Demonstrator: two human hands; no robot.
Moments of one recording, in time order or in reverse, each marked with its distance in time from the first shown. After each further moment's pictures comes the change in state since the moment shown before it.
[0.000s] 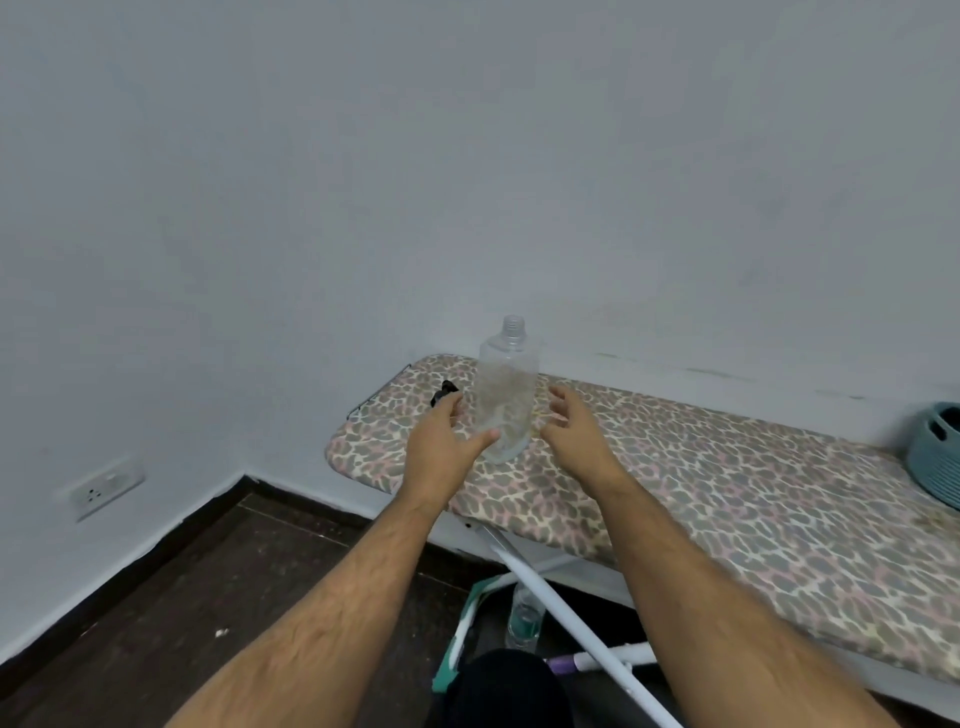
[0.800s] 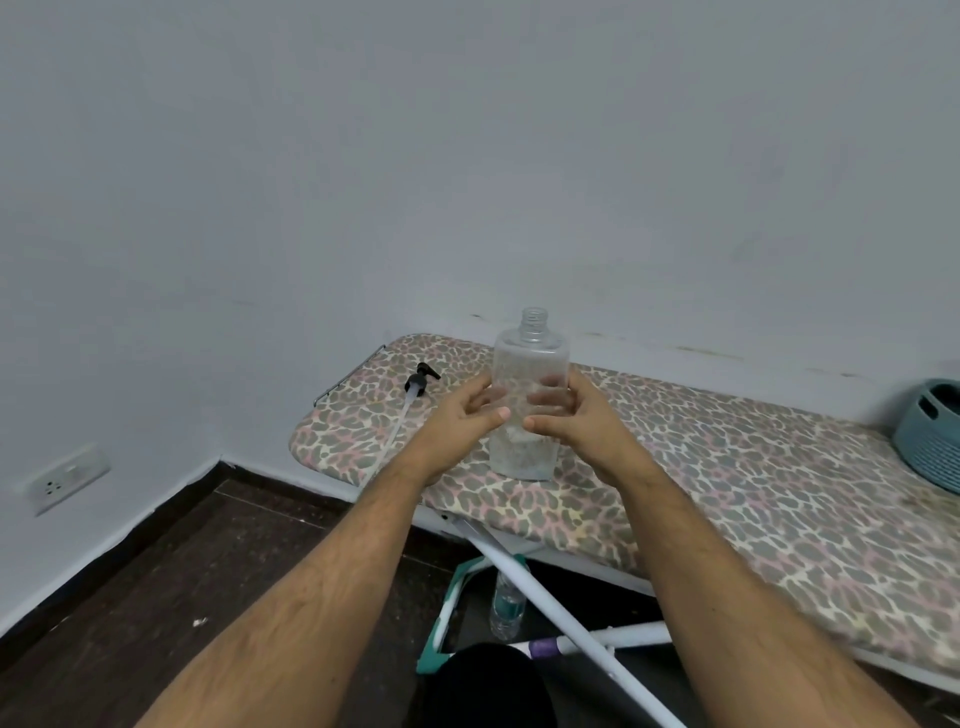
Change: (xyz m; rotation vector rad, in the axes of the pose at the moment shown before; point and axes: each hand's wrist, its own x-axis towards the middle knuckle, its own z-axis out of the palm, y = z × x) left_hand 0.028 0.004 0.033 -0.502 -0.480 0.022; right_hand 0.011 0.022 -0.037 0.205 -0.124 -0.041
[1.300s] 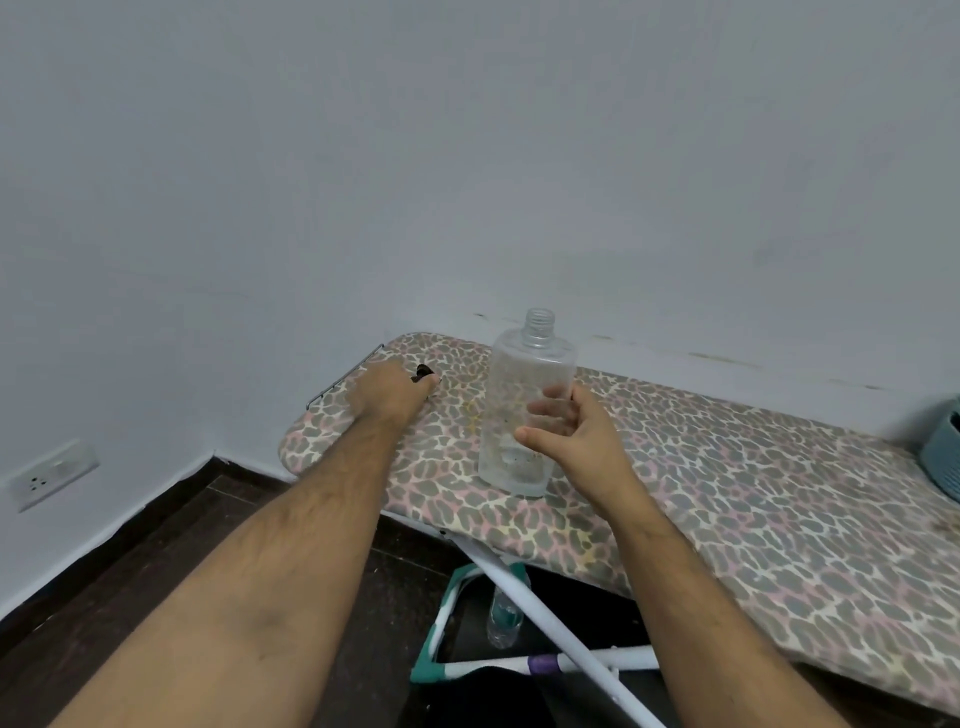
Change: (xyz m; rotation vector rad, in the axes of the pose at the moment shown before) left_hand 0.068 -0.016 -0.074 0.966 0.534 -0.409; right_hand -0.007 0.001 0.019 -0.012 0.099 -0.049
